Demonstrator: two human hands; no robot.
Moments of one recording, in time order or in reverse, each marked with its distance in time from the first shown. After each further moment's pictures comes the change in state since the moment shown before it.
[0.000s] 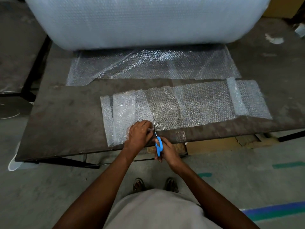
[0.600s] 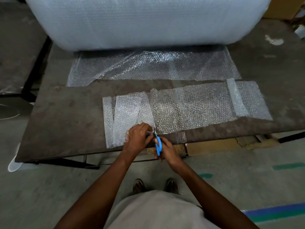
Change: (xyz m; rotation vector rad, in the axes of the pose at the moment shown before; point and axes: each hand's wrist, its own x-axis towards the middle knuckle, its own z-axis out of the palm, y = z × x) left_hand -0.009 -0.002 -0.007 -0.081 0.019 0.030; right_hand 0.009 0.003 0.001 0.006 -0.003 0.000
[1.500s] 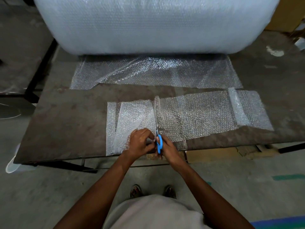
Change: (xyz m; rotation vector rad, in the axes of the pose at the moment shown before) left_hand 0.004 -0.008 0.005 -0.111 0.075 0.115; right_hand 0.026 -0.015 -0.007 -0.070 -0.007 -0.079
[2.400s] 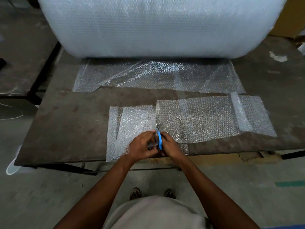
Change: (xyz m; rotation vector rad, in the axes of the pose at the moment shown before) left_hand 0.006 0.003 -0.006 -0.080 -0.034 0.003; right_hand 0.028 -0.027 -0.008 -0.192 0.008 -0.001
